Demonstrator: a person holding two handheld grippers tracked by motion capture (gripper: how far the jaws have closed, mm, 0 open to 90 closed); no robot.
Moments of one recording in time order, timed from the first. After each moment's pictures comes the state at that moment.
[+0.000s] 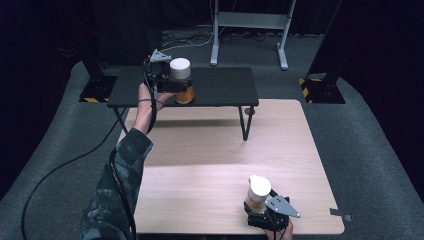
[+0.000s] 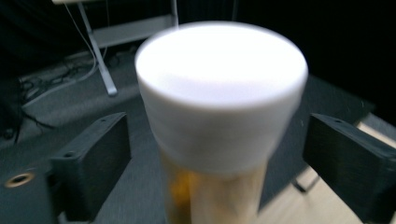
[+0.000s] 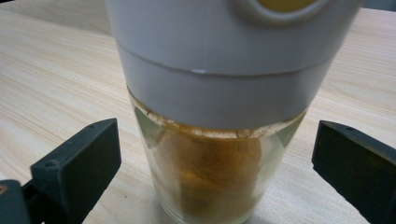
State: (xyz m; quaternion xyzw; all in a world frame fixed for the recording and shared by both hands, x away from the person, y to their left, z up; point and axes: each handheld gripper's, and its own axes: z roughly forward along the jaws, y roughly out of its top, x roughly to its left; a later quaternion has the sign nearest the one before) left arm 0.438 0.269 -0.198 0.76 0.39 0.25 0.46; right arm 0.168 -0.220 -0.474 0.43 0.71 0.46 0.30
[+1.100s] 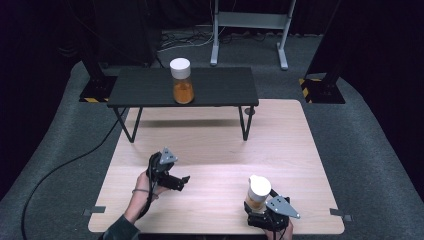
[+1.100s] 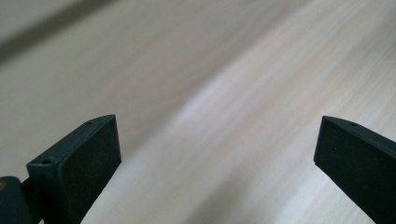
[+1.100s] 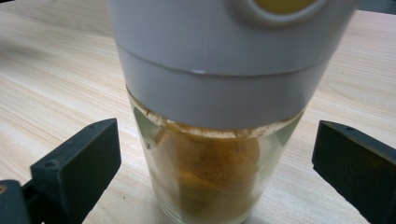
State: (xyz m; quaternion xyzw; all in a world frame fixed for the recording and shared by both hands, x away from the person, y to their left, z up) left arm 0.311 0.276 -0.383 0.84 0.37 0.15 0.37; right arm 0.166 -0.218 -0.476 0.44 0.71 0.46 0.30
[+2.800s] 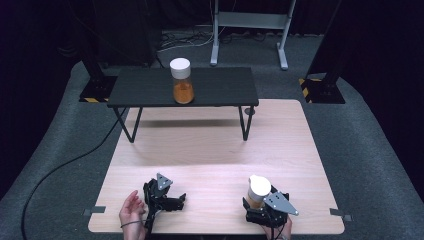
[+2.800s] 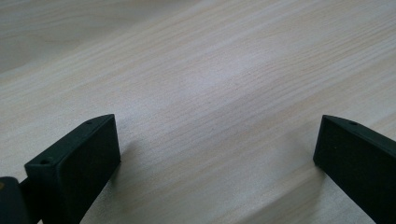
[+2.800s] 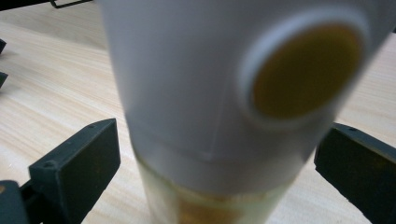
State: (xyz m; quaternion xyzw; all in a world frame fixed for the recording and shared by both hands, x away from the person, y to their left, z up) left arm 0.256 0.255 -0.436 0.79 0.48 0.20 0.33; right arm 0.172 -0.210 -0.467 0.43 0.71 0.46 0.32
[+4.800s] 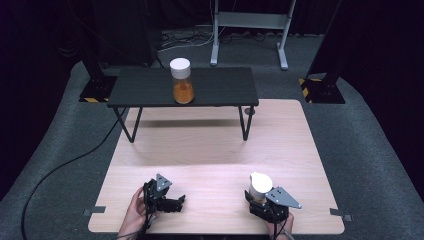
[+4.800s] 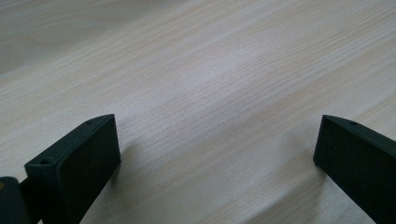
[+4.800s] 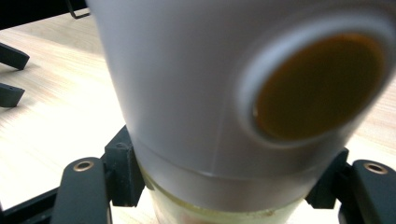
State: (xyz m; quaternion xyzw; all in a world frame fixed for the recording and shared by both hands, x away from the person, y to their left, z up) left arm 0.257 0.264 -0.436 0.80 0.46 0.19 0.34; right arm 0.185 -0.224 -0.456 0.42 0.71 0.48 0.29
